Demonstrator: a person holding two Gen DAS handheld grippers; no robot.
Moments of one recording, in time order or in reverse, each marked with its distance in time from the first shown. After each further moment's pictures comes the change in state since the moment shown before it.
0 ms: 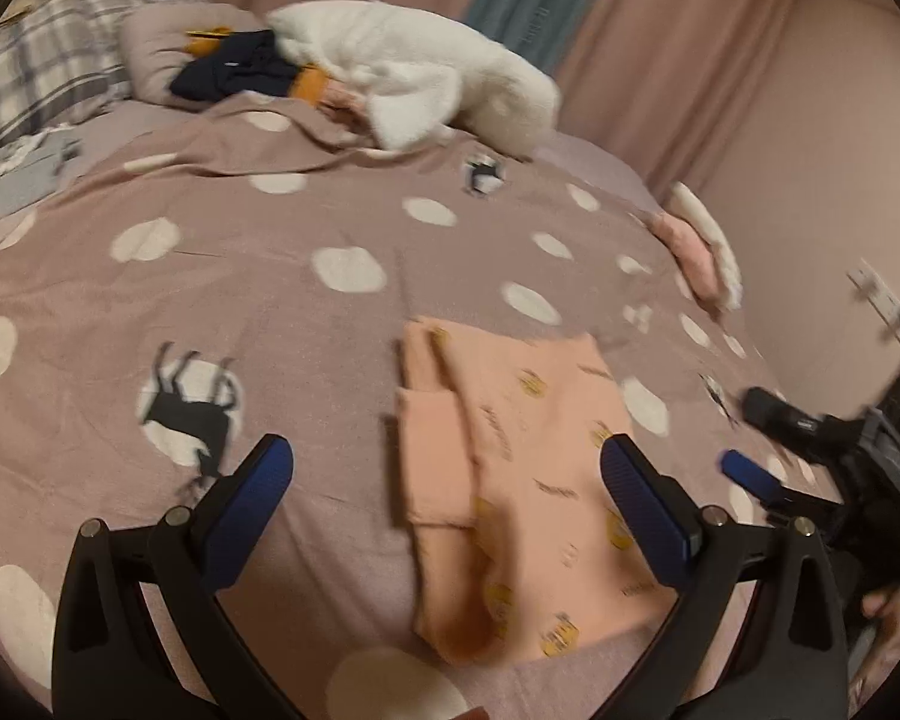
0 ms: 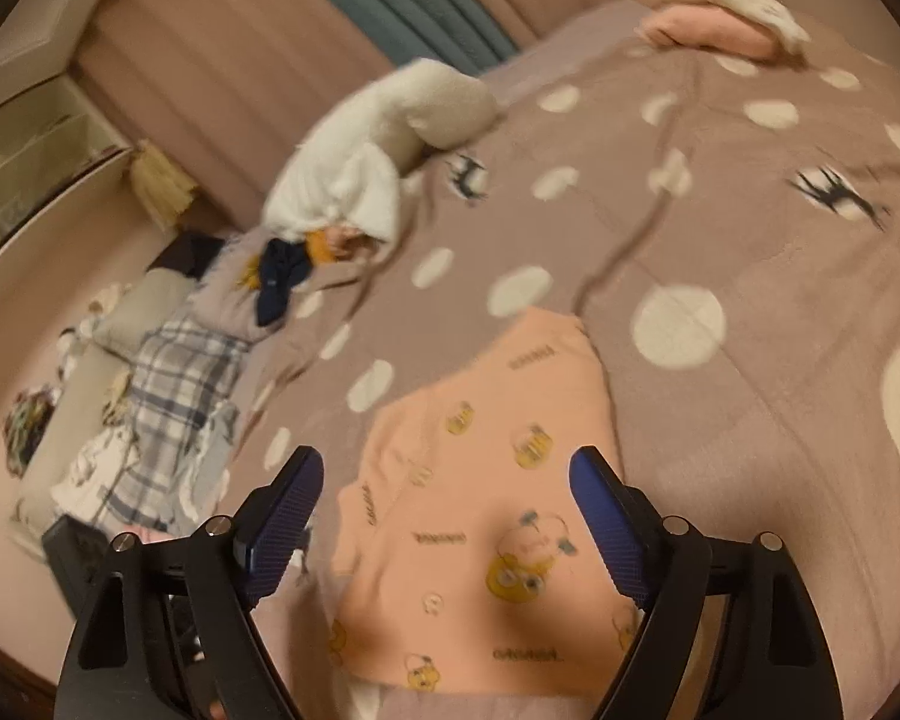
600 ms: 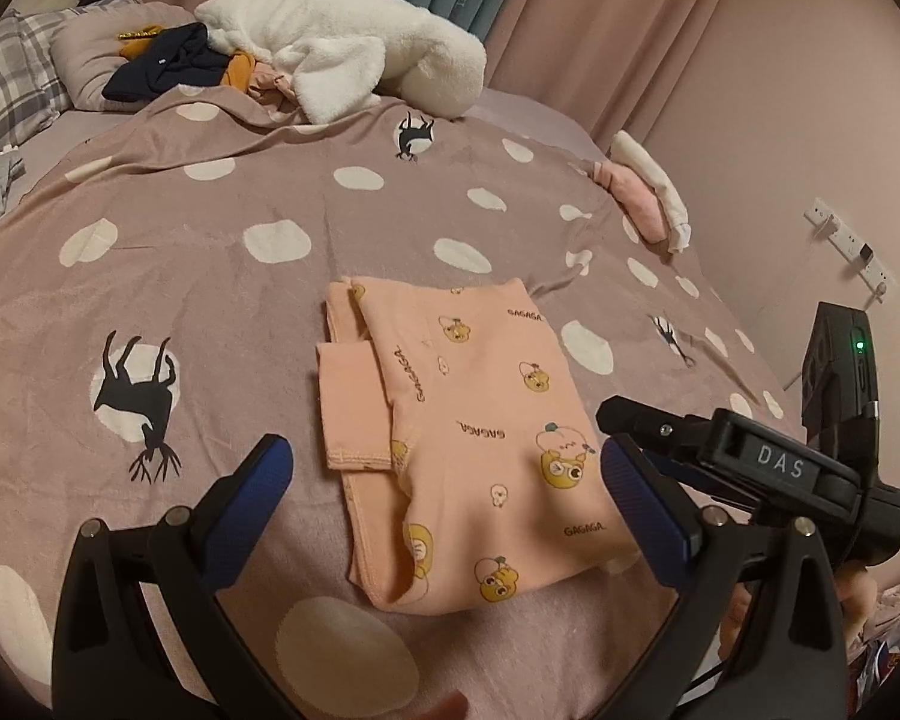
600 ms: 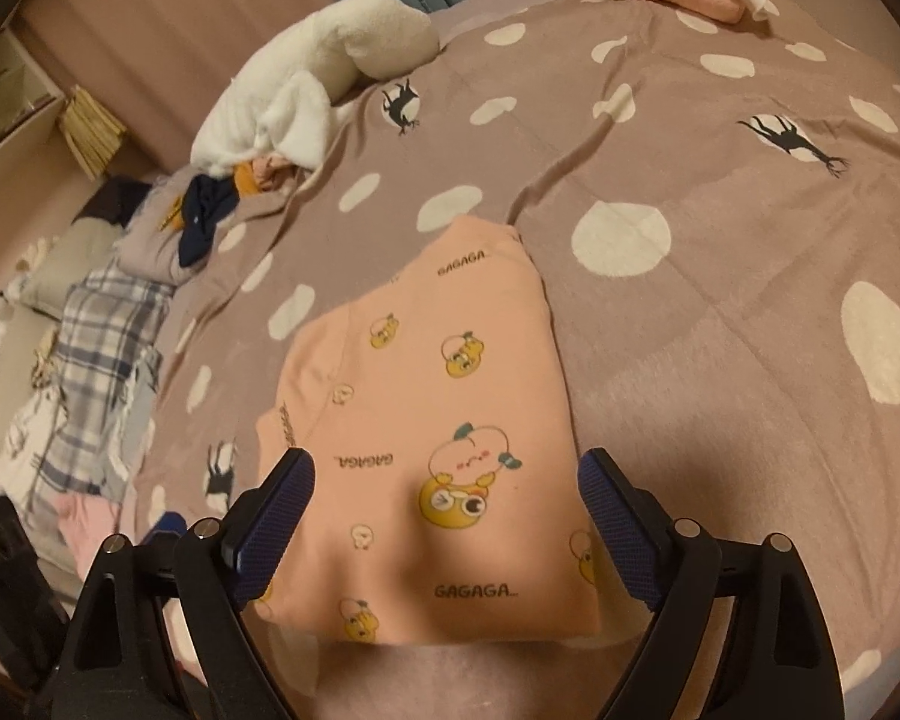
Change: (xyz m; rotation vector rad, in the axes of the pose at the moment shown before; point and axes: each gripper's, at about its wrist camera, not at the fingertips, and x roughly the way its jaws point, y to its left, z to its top) left arm -0.006 -0.030 -0.014 0.083 0.077 -0.061; right arm 0.010 0.001 -0.028 -0.024 0.135 -0.180
